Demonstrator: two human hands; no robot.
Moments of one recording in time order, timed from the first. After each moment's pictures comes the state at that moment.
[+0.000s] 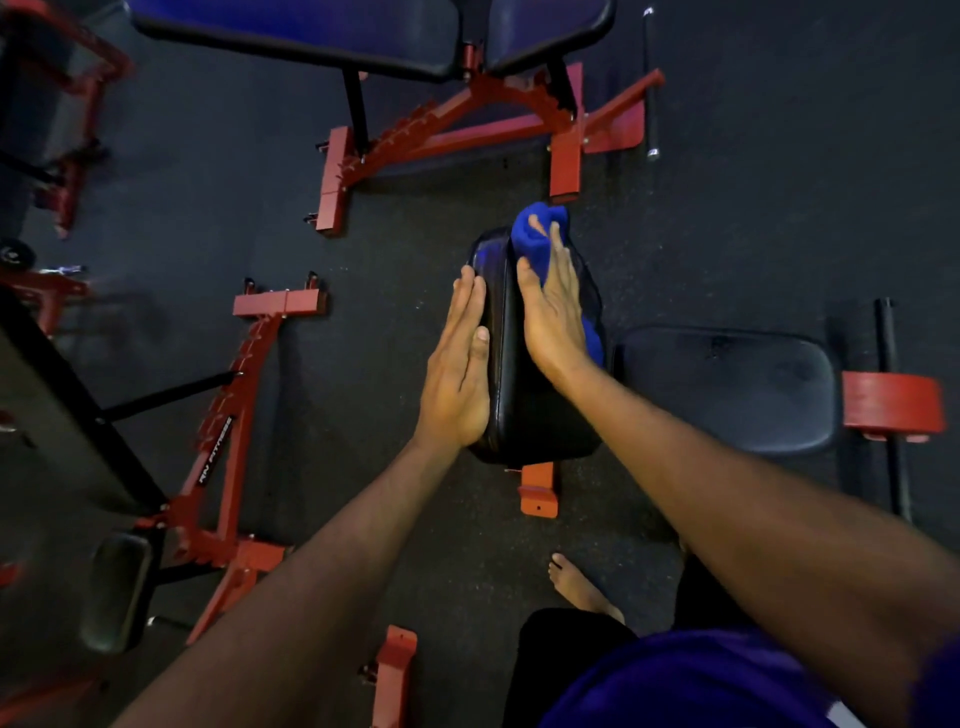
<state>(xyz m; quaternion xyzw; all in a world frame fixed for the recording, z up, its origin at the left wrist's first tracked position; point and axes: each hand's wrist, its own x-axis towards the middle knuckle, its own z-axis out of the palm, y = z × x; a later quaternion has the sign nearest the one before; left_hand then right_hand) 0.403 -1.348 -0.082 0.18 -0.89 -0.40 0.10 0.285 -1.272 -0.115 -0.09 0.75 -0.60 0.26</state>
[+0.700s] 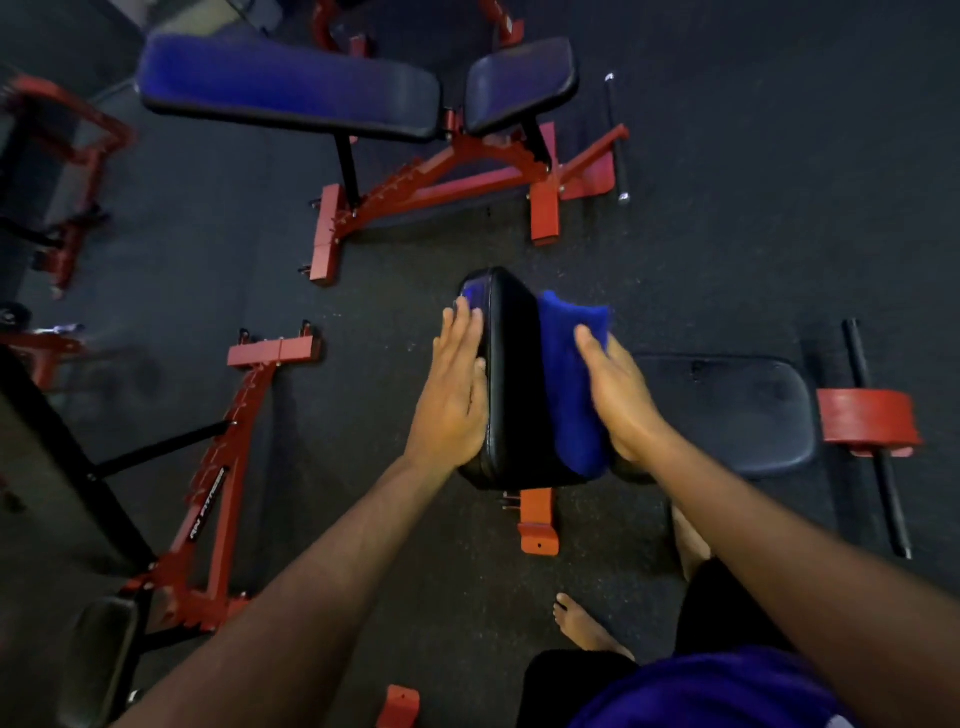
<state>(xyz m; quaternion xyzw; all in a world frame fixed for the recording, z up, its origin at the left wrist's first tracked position) 0.399 -1.350 -0.068 0.13 -0.95 -0.29 0.03 0.302 -1.187 -0.111 0.05 0.62 -0.70 0.35</state>
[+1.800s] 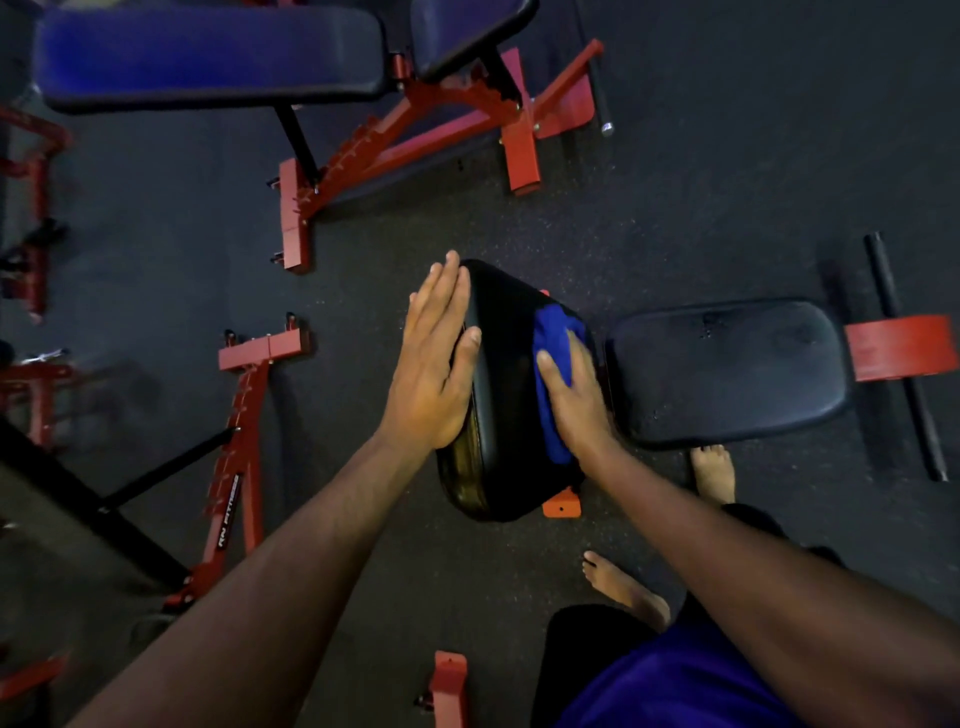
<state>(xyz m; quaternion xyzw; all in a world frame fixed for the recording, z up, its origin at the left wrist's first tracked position) 0.342 -1.387 -0.079 0.05 -0.97 -0.26 0.01 0.321 -1.235 -0.205 0.05 0.69 -0.65 0.31</state>
